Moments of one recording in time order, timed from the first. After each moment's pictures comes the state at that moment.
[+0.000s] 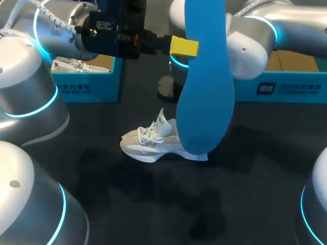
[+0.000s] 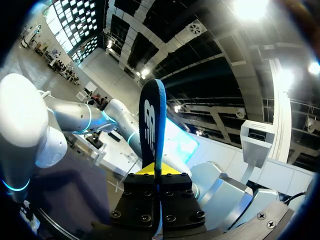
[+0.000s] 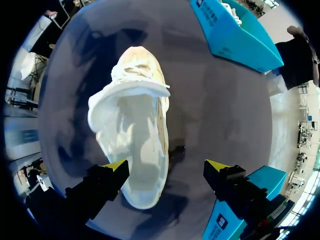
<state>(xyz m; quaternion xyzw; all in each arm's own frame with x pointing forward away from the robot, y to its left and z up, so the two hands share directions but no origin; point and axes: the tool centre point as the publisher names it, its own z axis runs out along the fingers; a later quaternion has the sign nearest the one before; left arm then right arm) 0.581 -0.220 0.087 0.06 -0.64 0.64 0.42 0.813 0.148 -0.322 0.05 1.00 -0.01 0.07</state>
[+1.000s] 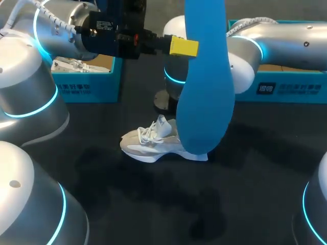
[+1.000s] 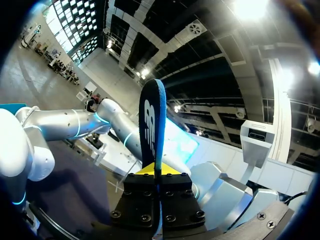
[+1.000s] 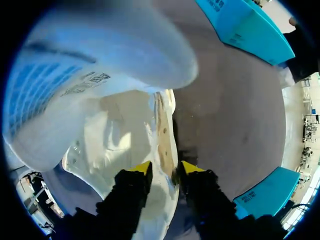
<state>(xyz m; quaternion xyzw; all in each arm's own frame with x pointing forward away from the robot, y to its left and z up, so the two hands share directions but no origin) 0.581 -0.220 0.087 0.06 -0.64 0.64 0.42 0.812 0.156 -0.377 0.07 1.00 -0.01 0.05</state>
